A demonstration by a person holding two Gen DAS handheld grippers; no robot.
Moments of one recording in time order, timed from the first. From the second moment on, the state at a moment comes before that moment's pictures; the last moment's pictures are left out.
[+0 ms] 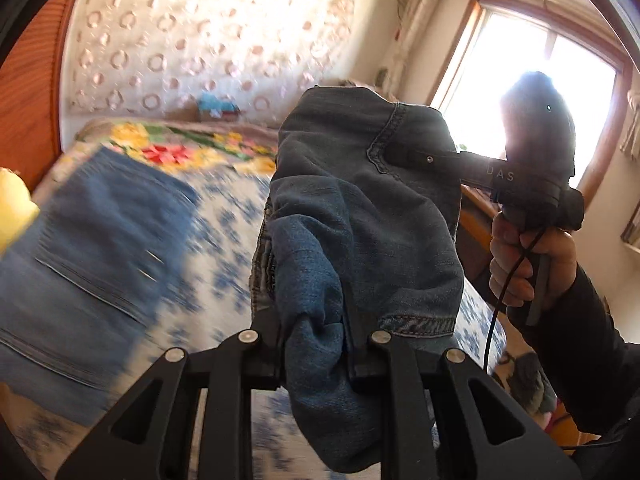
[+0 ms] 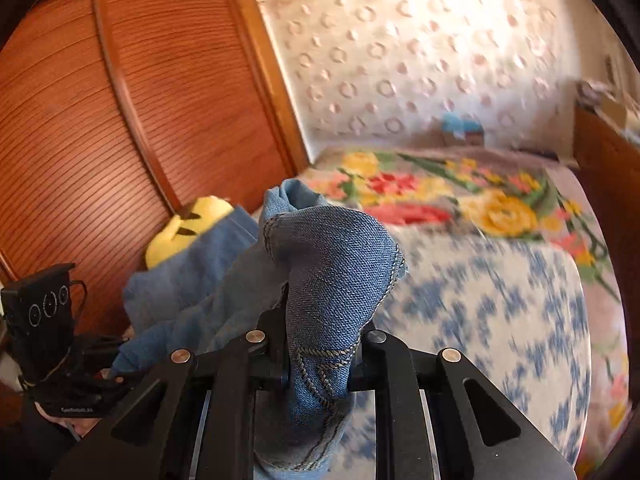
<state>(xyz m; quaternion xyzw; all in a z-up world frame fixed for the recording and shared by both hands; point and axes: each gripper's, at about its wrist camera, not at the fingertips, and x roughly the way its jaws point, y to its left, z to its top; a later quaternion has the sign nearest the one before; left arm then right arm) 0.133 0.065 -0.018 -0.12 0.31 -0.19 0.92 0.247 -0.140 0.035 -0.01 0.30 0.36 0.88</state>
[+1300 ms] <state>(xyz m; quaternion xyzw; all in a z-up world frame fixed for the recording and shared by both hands) 0.159 0.254 -0.044 -0.06 0.35 0.04 0.93 0.333 0.048 -0.049 -0.04 0.39 0.37 0.84</state>
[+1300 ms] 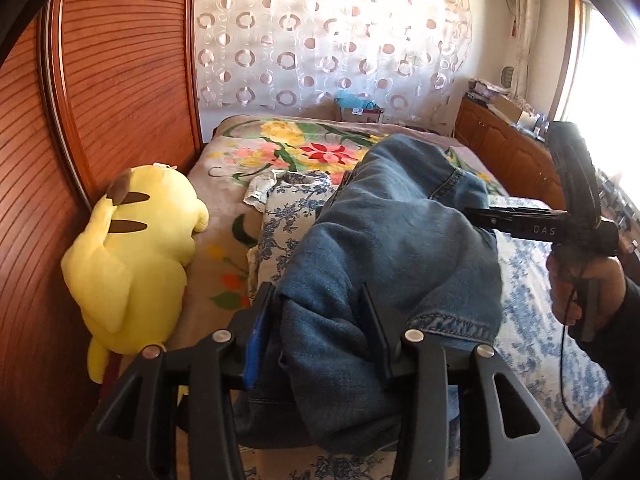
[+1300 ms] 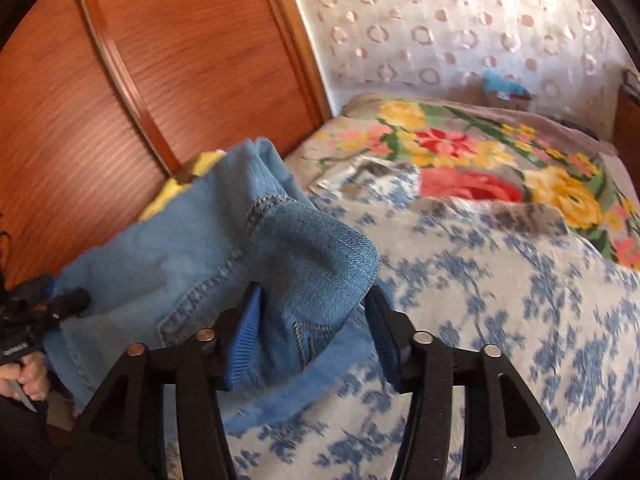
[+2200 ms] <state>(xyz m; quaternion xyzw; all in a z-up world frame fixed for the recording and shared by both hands) 0.149 0.261 -0.058 -0.07 0.34 0.09 0.93 0.378 0.110 -0.080 0.01 0.43 0.43 0.79</state>
